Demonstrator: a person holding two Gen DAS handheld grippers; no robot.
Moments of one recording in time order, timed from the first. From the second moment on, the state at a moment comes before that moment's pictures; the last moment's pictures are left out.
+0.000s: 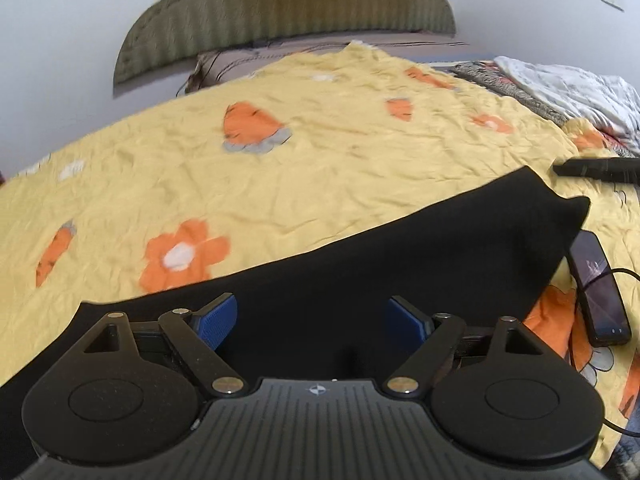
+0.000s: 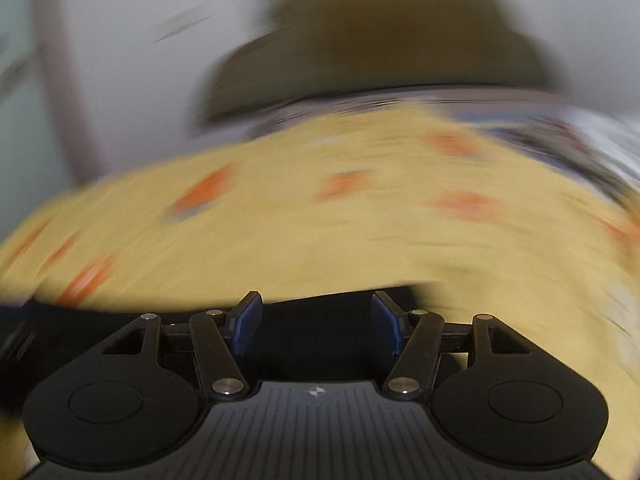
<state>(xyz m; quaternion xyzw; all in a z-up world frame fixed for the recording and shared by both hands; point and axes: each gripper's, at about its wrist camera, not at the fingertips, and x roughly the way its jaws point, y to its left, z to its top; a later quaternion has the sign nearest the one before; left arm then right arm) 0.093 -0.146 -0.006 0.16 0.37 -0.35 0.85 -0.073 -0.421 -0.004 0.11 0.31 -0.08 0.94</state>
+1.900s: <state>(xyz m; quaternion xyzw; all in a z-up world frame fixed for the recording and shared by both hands) 0.208 -0.087 -0.052 0.13 0.43 -0.20 0.87 0.088 -0.239 -0.051 0.01 0.41 0.05 0.91</state>
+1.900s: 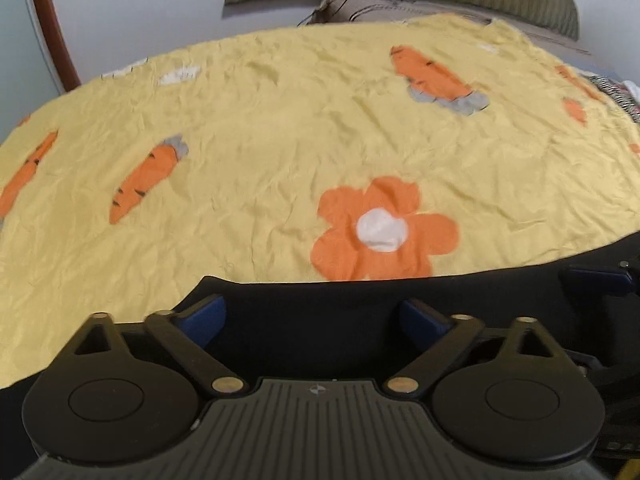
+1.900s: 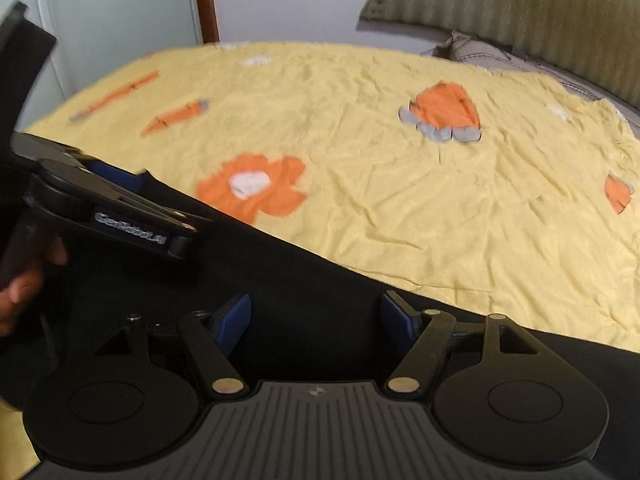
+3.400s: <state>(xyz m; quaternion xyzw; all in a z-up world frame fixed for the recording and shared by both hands) 0.051 -0.249 -0.036 0.22 0.39 -0.37 0.82 -0.189 -0.542 -0.064 0.53 0.20 -0.15 0.81</state>
